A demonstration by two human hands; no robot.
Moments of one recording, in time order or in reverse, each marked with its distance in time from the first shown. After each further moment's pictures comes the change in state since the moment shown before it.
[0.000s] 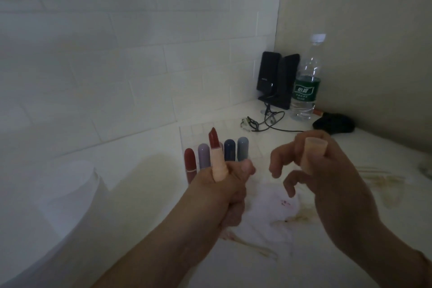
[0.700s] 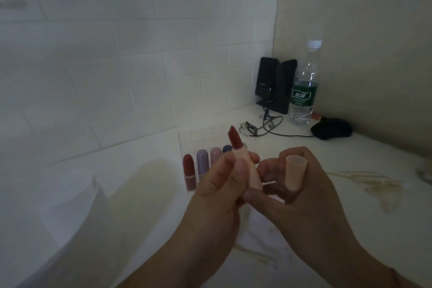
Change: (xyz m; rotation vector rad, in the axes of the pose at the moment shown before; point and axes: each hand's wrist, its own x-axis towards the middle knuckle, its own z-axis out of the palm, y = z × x) left_hand 0.003 -0.013 0.012 -0.268 0.007 0.226; right_hand -0.010 0.001 0.023 -0.160 0.057 -0.017
